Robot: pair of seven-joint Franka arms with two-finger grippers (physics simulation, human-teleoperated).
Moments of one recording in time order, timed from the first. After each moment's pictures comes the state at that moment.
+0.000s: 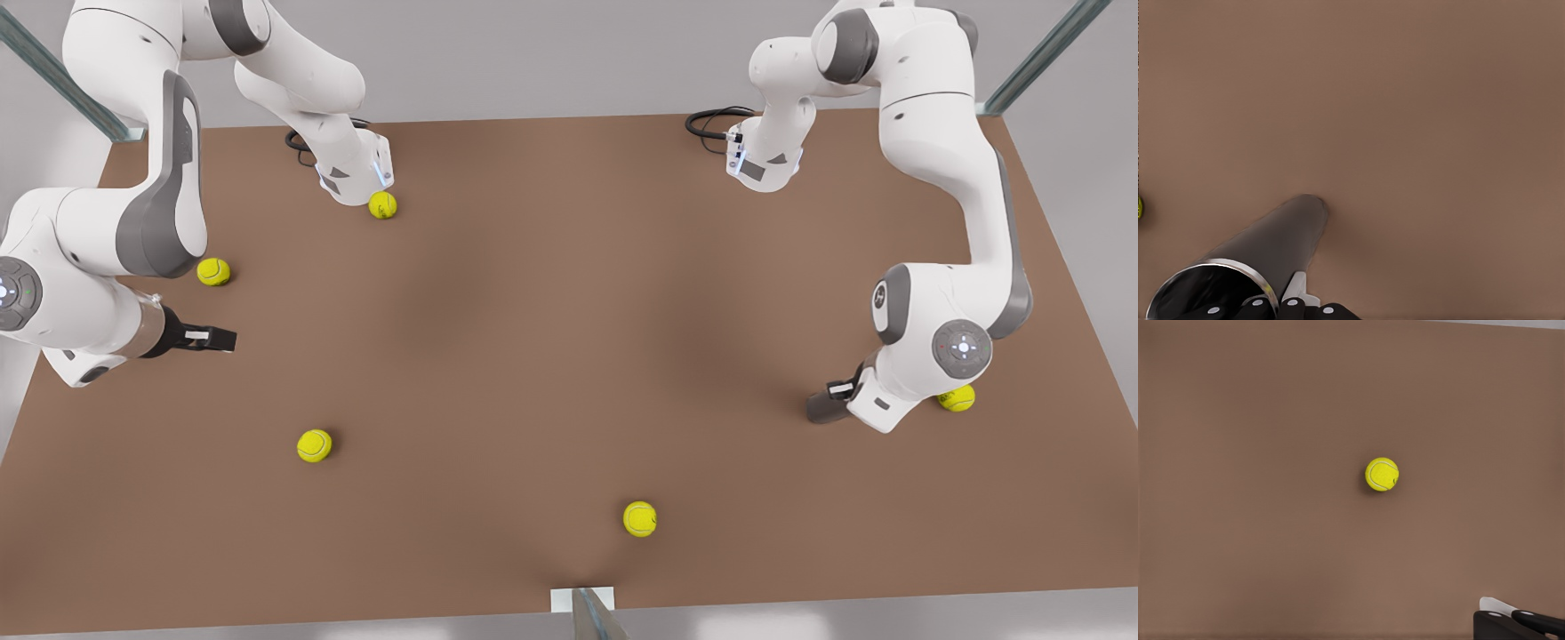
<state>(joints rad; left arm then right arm) -0.09 0.49 0.02 -1.47 0.05 1.85 -0.17 -0.19 0.28 0.18 -1.38 -0.11 1.45 0.07</state>
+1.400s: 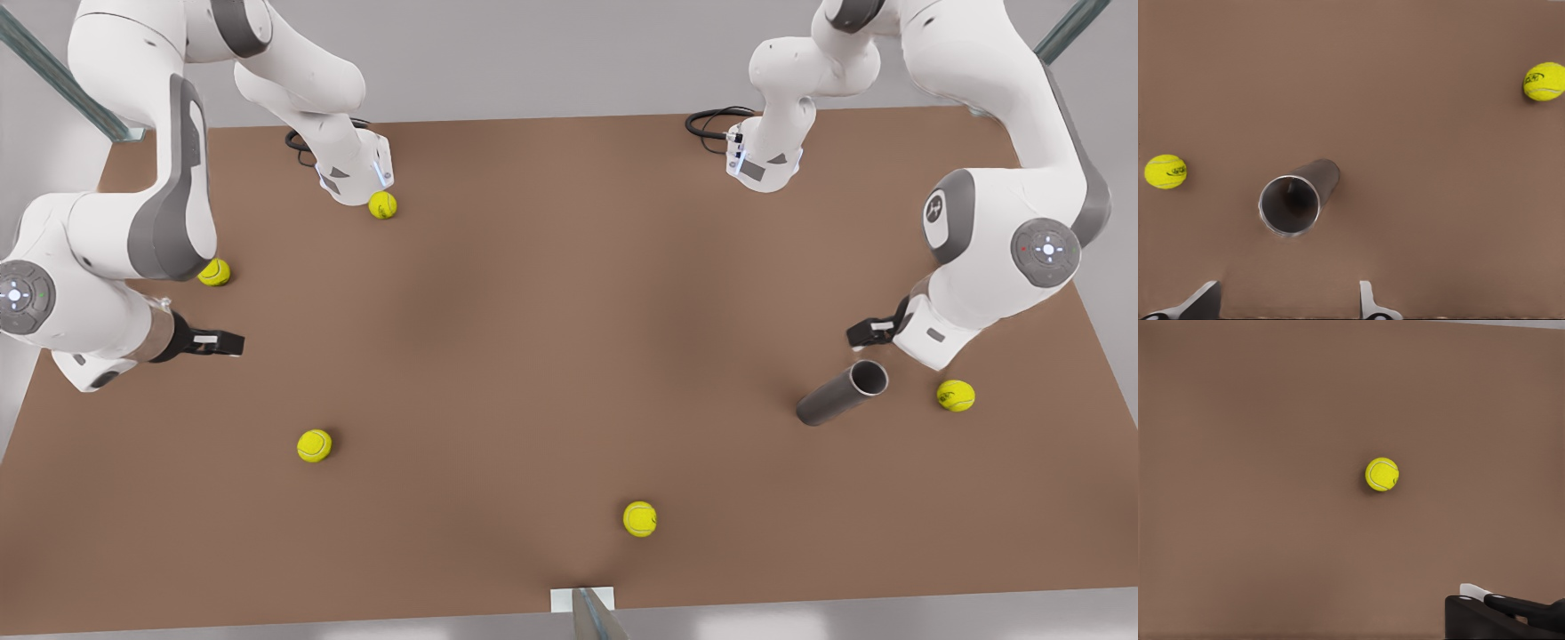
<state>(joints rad) -0.09 0.24 0.02 -1.46 0.02 1.63 -0.15 -0.17 0.30 0.19 -1.38 -0.13 1.50 0.07</state>
